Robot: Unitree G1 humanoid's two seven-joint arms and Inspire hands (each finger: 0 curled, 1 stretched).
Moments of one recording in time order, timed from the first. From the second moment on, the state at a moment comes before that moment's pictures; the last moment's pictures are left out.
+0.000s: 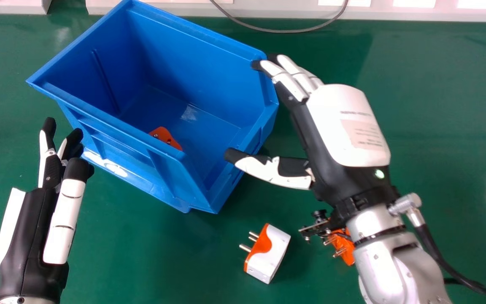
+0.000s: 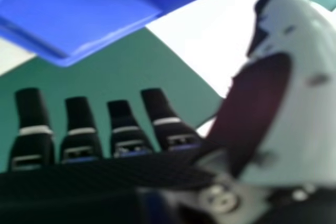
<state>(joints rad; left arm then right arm) 0.44 0.17 0.24 -0.22 -0.09 -0.32 -0.19 0.02 -0.24 0.42 -0.38 -0.92 0.16 -0.15</state>
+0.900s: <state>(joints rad) 0.47 0.17 0.25 -0.23 -0.10 -0.32 -0.20 -0.24 -0.50 0.25 0.05 -0.98 0.11 -0.07</state>
